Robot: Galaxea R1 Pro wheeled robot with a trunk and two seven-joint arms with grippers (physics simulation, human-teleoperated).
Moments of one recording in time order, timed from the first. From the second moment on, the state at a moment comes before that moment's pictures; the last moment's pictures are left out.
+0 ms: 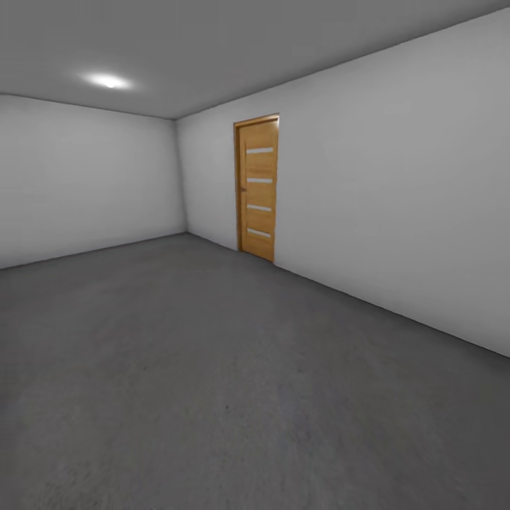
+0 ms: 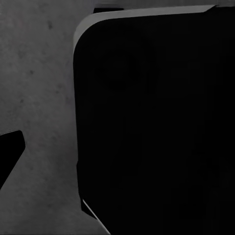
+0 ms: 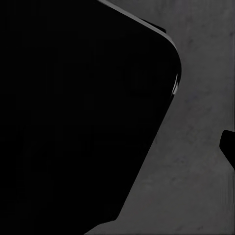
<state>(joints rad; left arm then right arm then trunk) 0.00 0.01 0.00 -0.03 0.00 -0.01 0.00 0.00 0.00 0.47 0.00 -0.10 -0.06 -0.01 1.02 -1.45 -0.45</state>
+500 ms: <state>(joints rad) 0.00 0.01 0.00 -0.03 0.00 0.00 0.00 0.00 0.00 0.47 0.00 -0.09 -0.06 -0.01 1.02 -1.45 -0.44</state>
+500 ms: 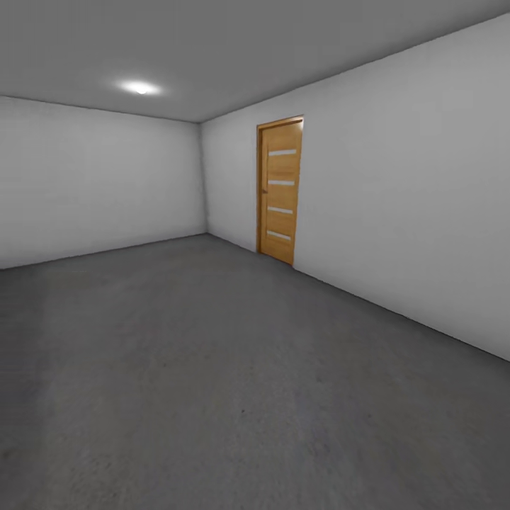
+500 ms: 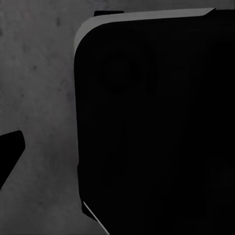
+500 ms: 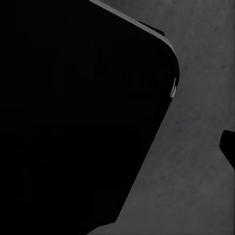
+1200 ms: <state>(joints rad) 0.00 0.01 0.00 -0.03 0.00 0.00 0.00 0.00 0.00 0.47 0.00 -0.09 -0.06 -0.01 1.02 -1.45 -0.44</state>
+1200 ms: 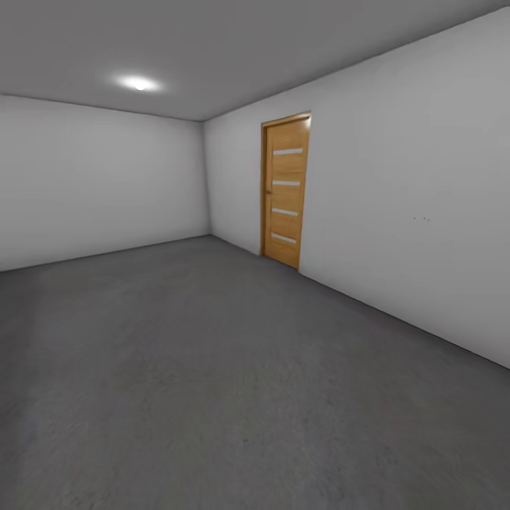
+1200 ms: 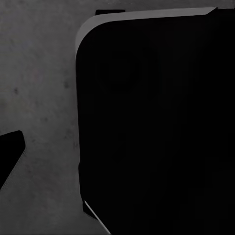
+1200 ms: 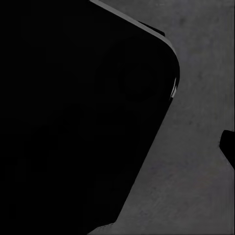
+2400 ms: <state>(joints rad) 0.00 0.02 0.01 -0.03 0.01 0.00 0.00 0.00 0.00 0.49 0.00 -0.09 -0.06 -0.01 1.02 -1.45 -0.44</state>
